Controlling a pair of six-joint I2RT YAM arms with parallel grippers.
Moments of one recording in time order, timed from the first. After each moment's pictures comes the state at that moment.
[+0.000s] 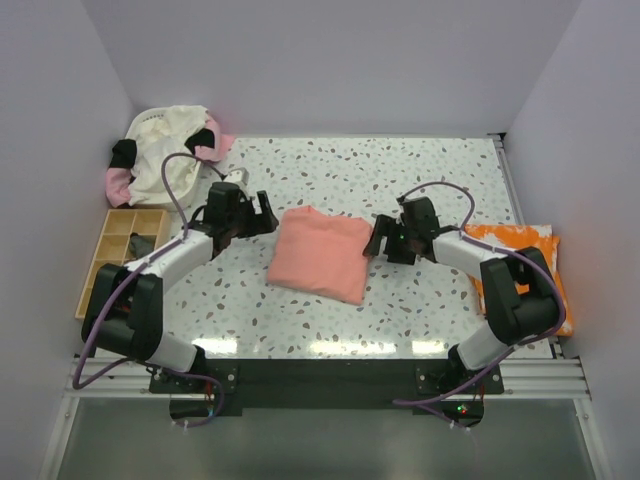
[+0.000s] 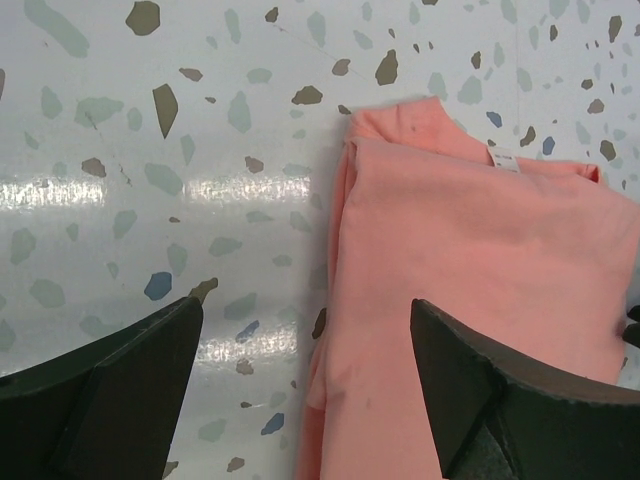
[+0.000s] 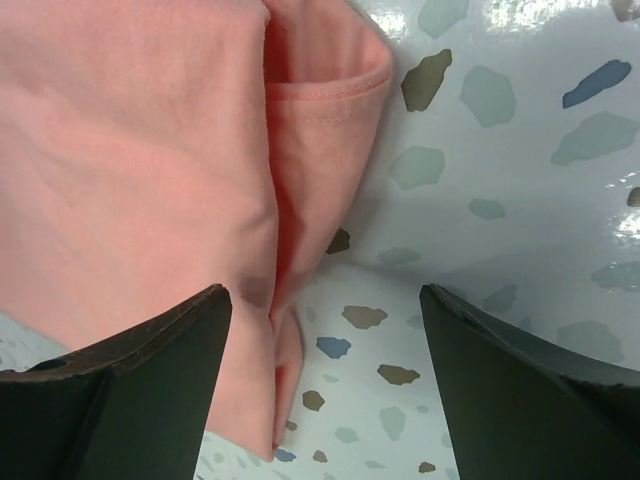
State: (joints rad) left arm -0.27 1.48 0.84 -0.05 0.08 -0.43; right arm 0.32 1.59 0.82 -0.18 -0.21 0.54
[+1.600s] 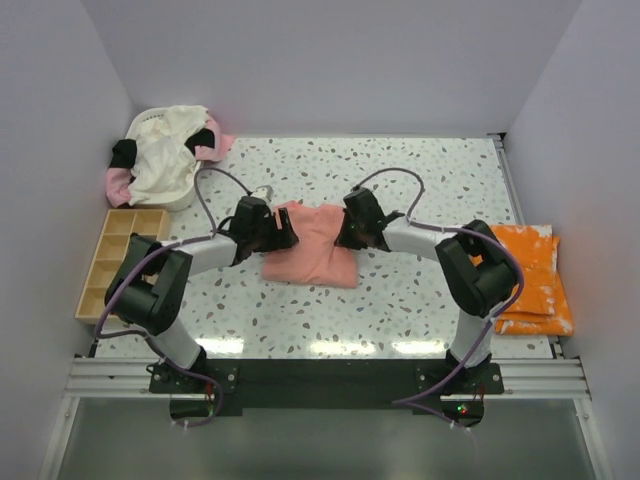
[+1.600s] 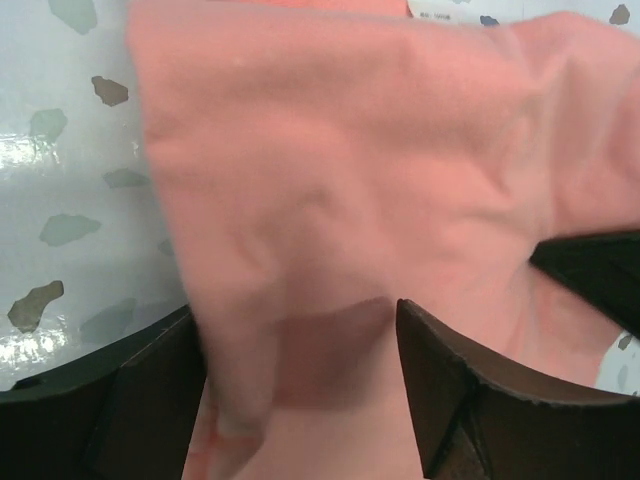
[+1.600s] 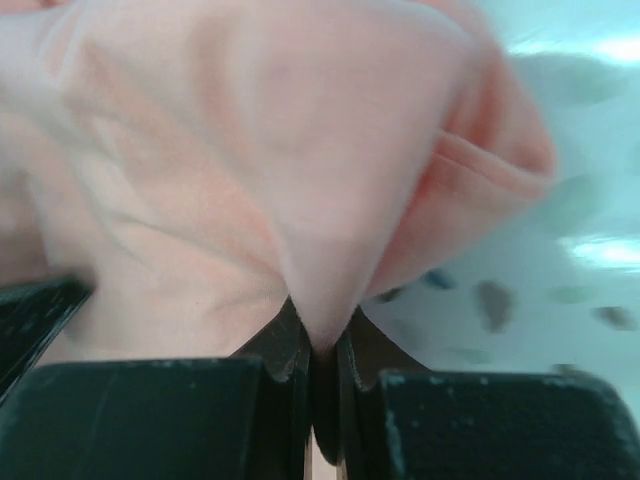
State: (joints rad) left arm -0.40 1.67 0.78 0.15 0.10 -0.54; right arm 0.61 1.86 1.09 -0.10 0.03 0.75
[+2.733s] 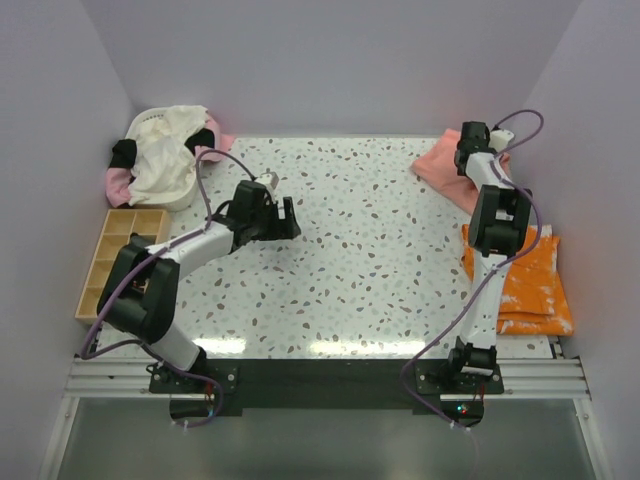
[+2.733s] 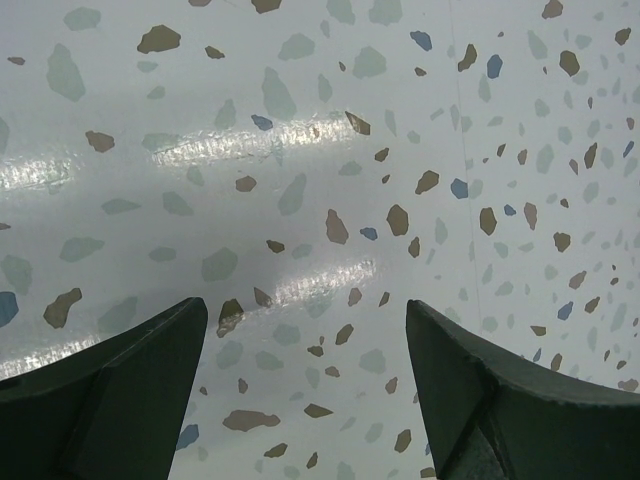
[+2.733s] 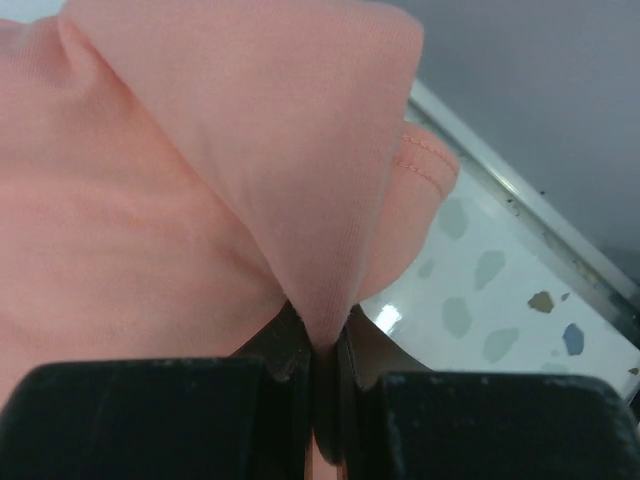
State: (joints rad) left arm -0.40 1.60 0.93 -0.10 0.13 -0.44; right arm -0.09 2.45 2.03 -0.46 0.73 0.44
